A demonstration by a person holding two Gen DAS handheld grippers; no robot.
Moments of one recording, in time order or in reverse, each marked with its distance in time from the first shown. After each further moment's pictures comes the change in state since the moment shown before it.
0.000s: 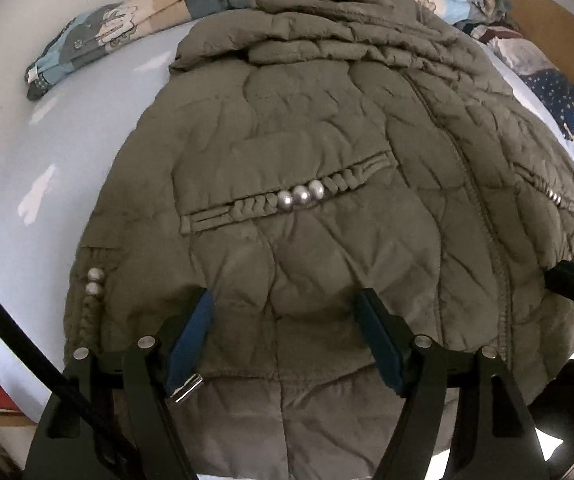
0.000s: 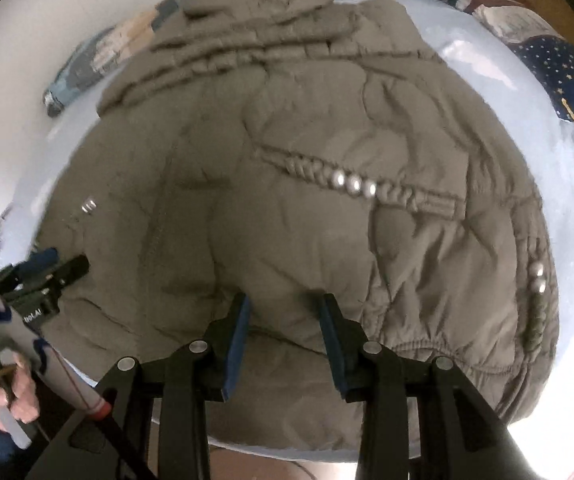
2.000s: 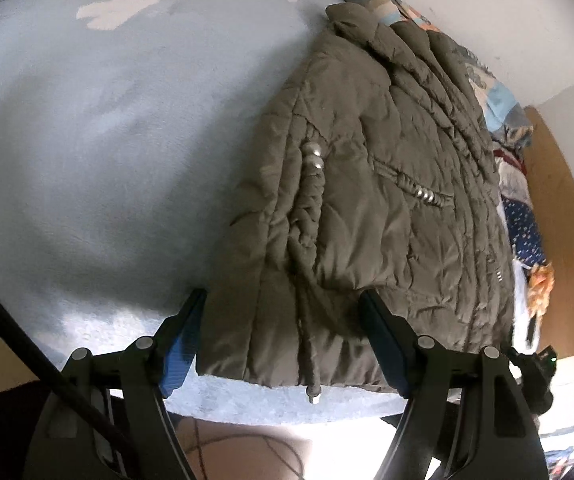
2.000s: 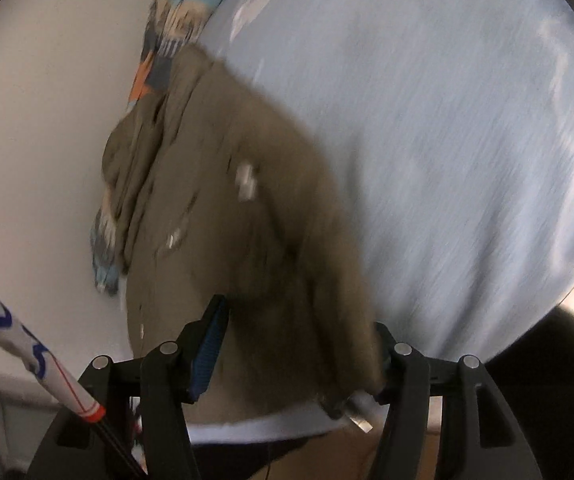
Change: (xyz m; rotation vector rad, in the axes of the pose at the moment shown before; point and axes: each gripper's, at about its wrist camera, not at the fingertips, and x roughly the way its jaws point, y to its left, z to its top) left arm -0.013 0.150 -0.071 -0.502 0.063 -0.366; right arm -0.038 -0.149 -0.076 0.727 -0.109 0.410
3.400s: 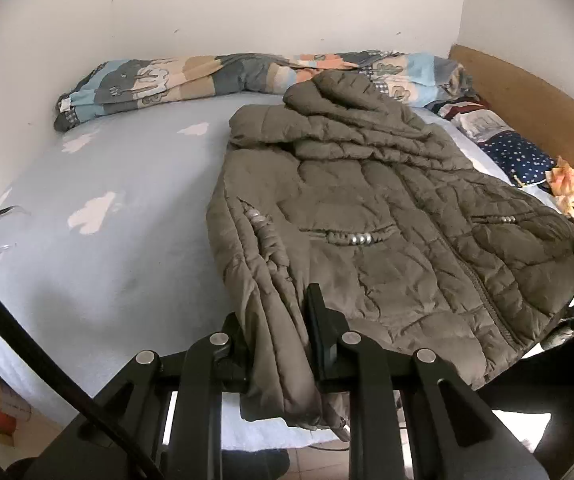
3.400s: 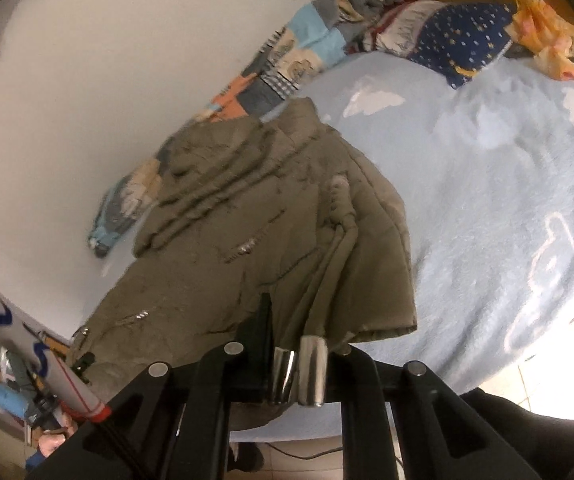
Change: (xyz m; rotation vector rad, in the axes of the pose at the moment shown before) left arm -0.069 -0.089 -0.031 0.525 -0.339 0.159; right arm -0.080 0.082 -0.037 -0.458 -0.263 -0.044
